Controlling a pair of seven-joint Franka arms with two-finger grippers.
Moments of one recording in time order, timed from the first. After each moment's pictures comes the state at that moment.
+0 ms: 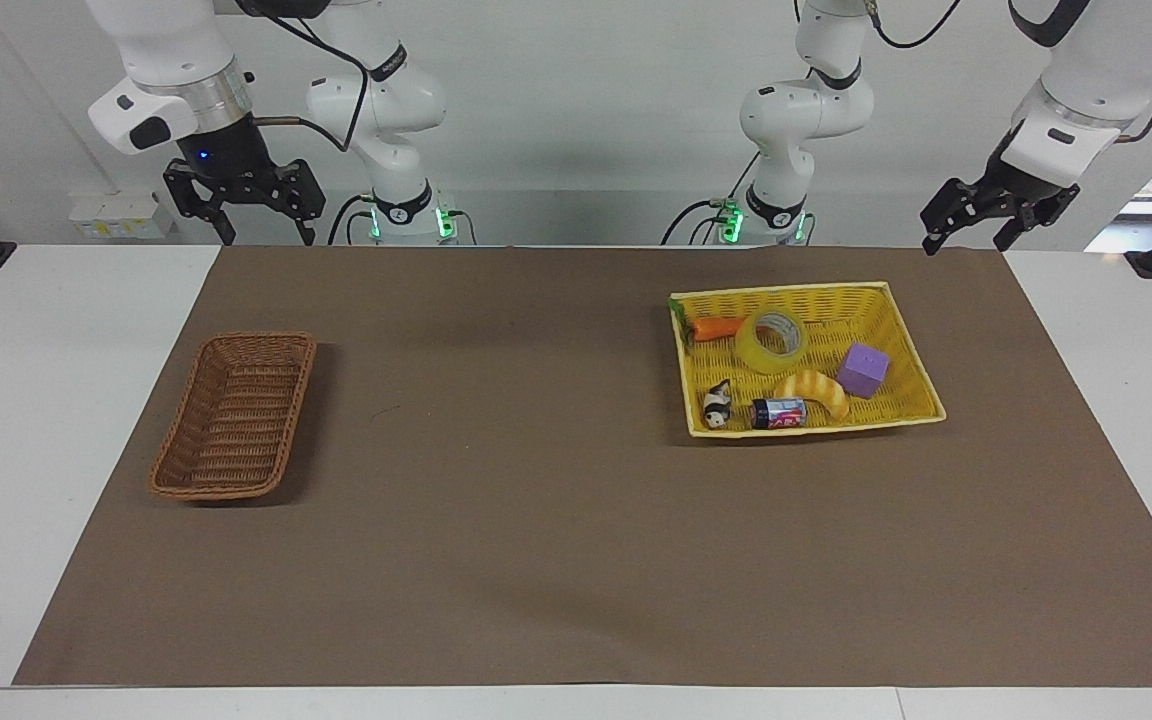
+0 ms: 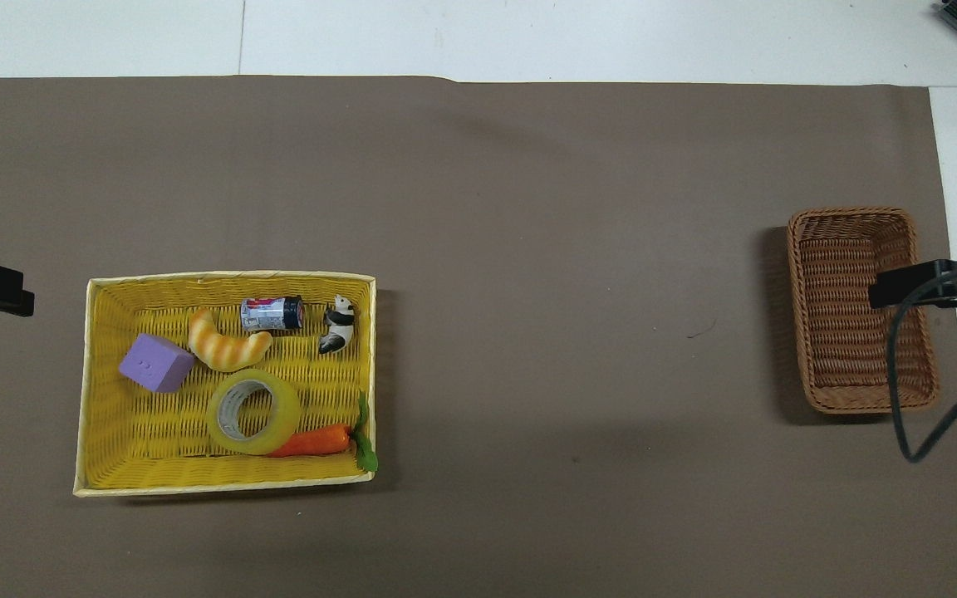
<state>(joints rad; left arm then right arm) 0.12 -0.05 -0.13 -1.55 -0.01 1.44 -0.03 0.11 -0.08 -0.09 -1.60 -0.02 1.54 0.02</state>
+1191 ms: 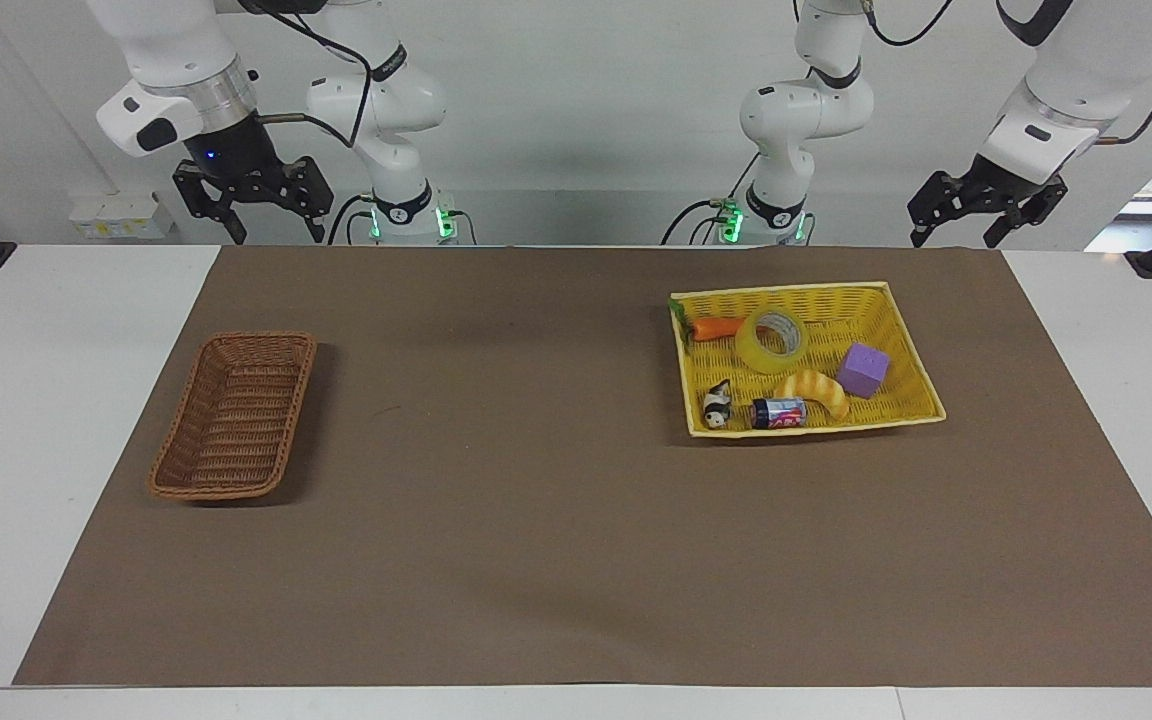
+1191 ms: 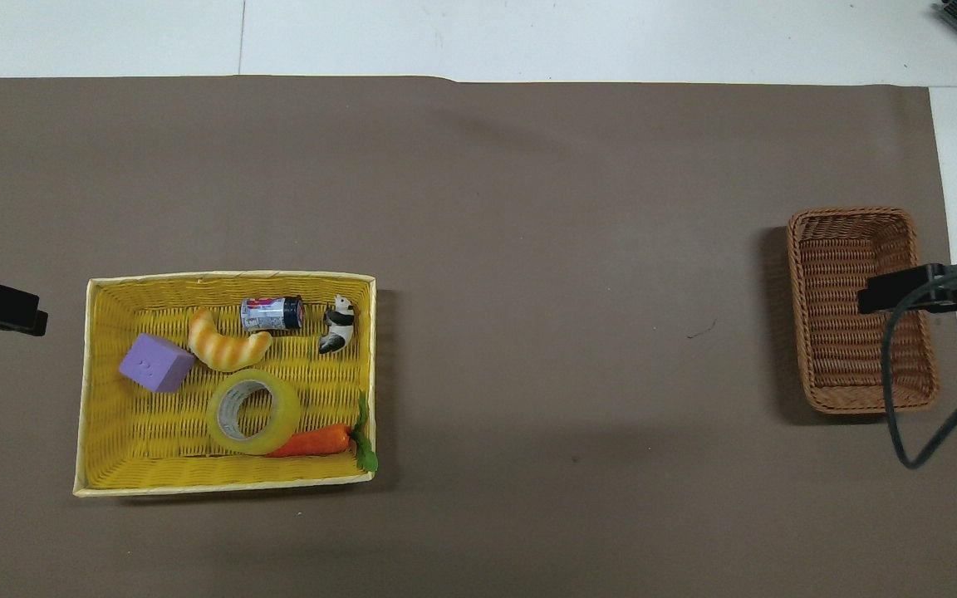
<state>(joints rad) 0.12 -0.08 -0.14 -1.60 -0.01 1.44 0.04 0.11 -0.08 -0.09 -1.60 0.02 1.52 0.02</state>
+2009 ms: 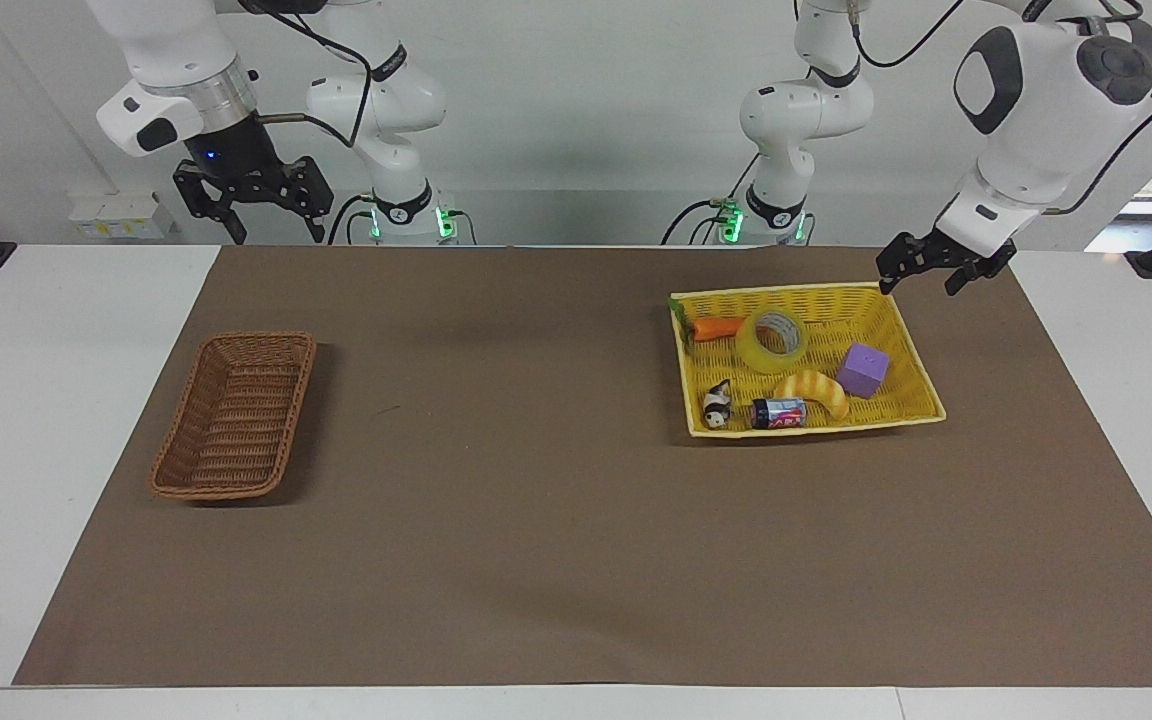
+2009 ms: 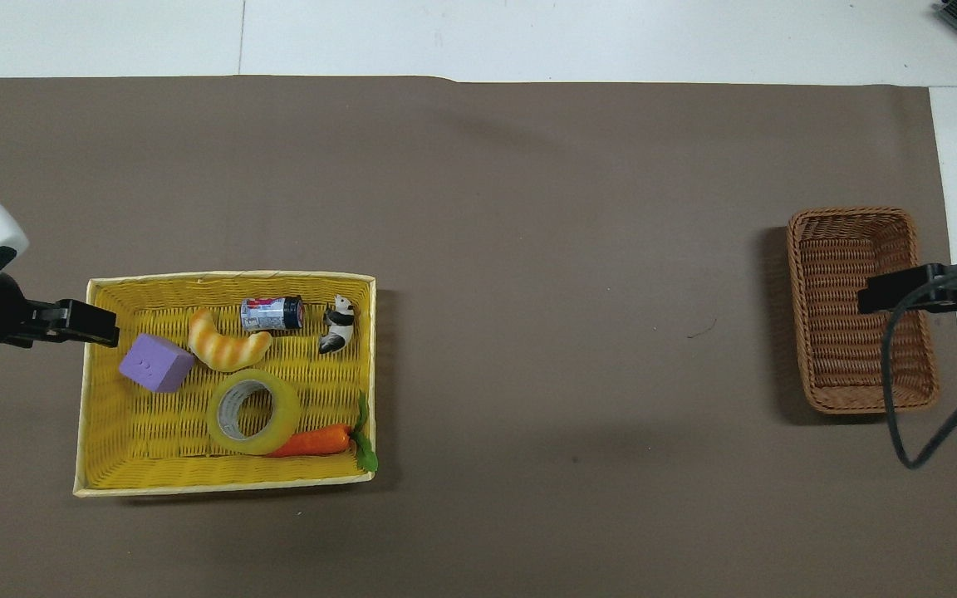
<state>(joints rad) 0.12 -0.11 -0.14 -1.92 -0.05 1.71 0.04 0.11 -0.08 -0.09 -1.60 0.02 1.52 0.02</state>
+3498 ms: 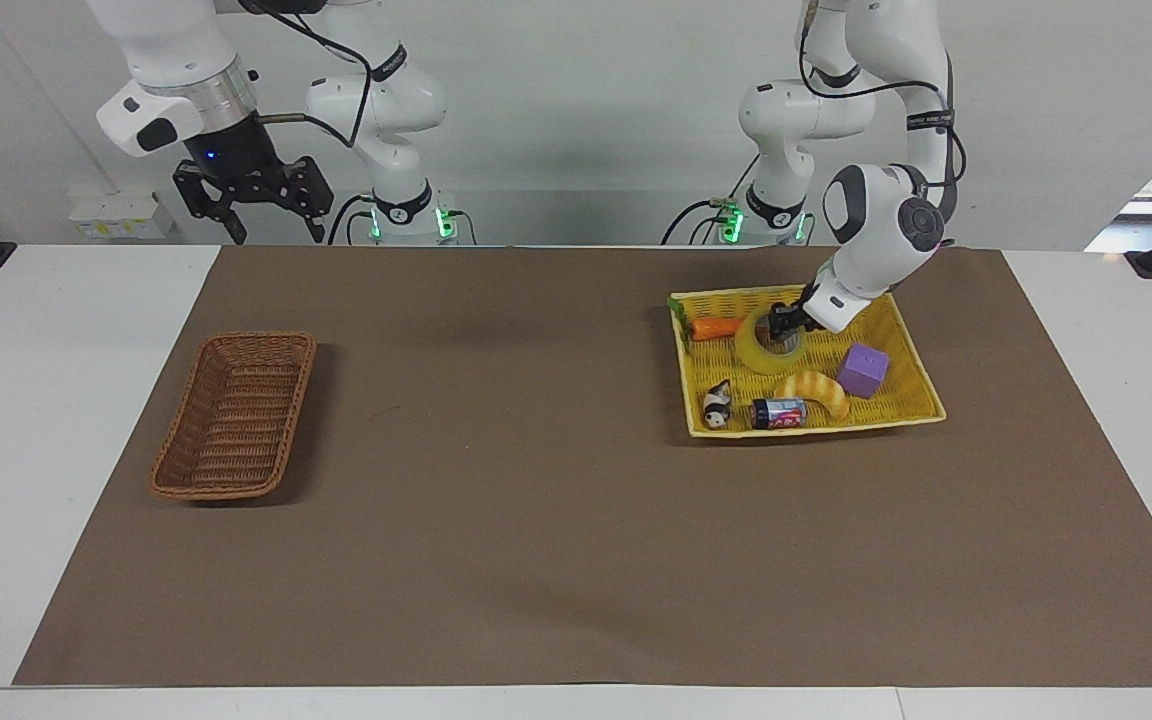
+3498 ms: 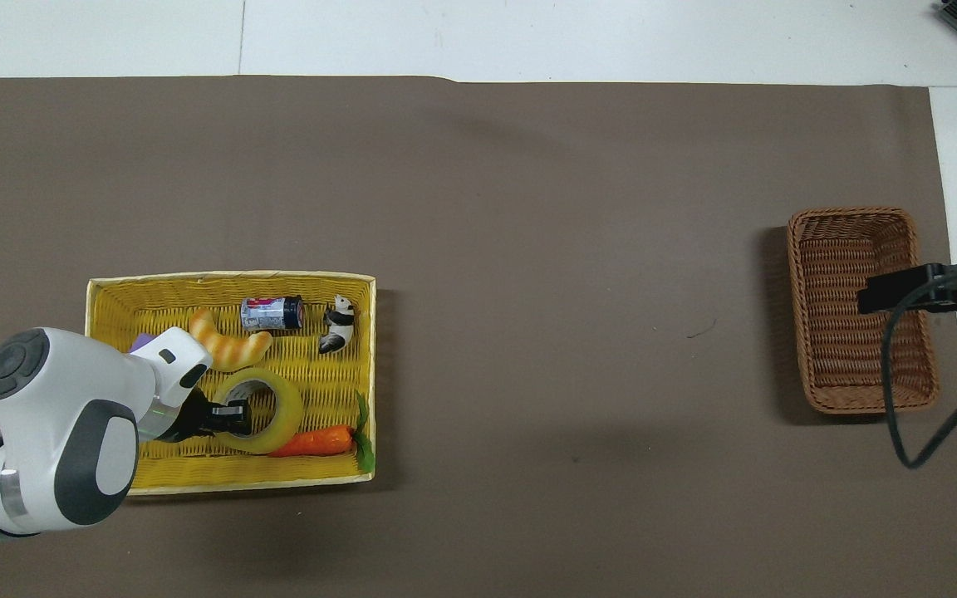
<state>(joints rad) 0.01 -0.11 -0.15 -2.49 -0.27 2.16 -0.02 0.11 -0.08 -0.09 -1.60 0.02 1.52 0.02</state>
